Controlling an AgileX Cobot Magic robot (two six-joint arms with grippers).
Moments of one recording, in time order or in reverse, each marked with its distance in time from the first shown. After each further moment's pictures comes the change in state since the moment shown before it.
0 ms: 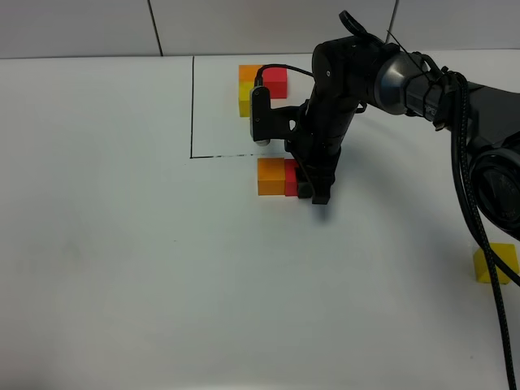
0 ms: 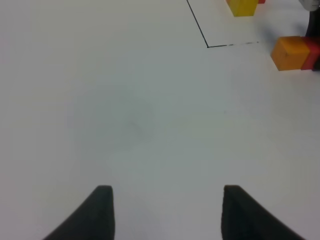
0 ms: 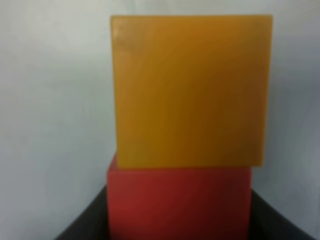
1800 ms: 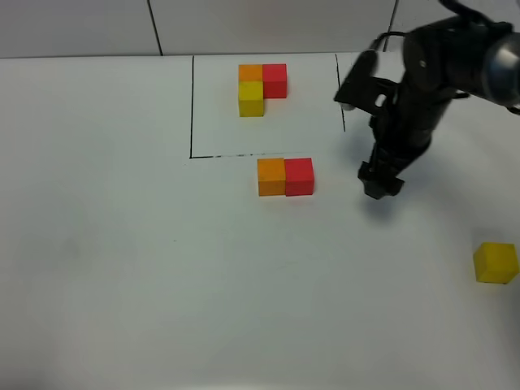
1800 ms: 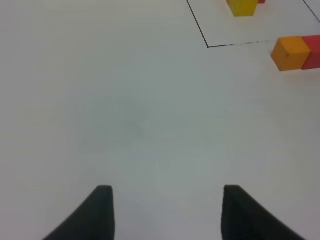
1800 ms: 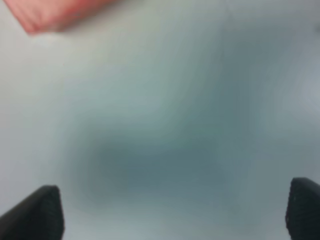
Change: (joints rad) left arm 0.000 0.000 0.000 0.000 0.000 0.000; right arm -0.156 -0.385 0.471 -0.169 -0.167 0.583
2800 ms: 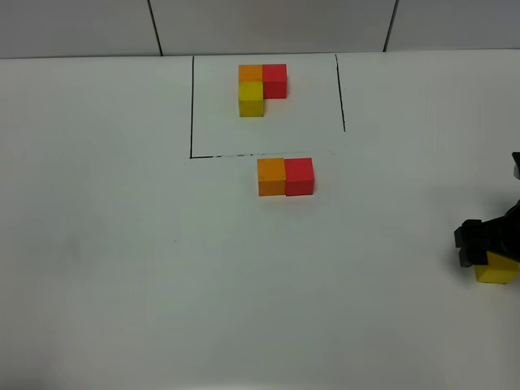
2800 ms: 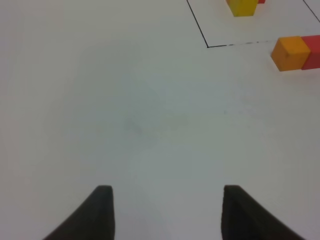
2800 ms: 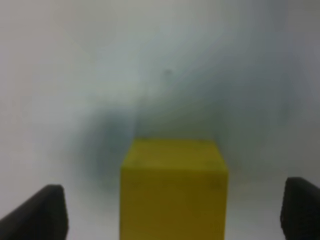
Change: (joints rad) left arm 0.000 0.000 0.000 0.000 0.000 0.000; right arm -0.312 -0.318 0.685 0.081 -0.340 0.614
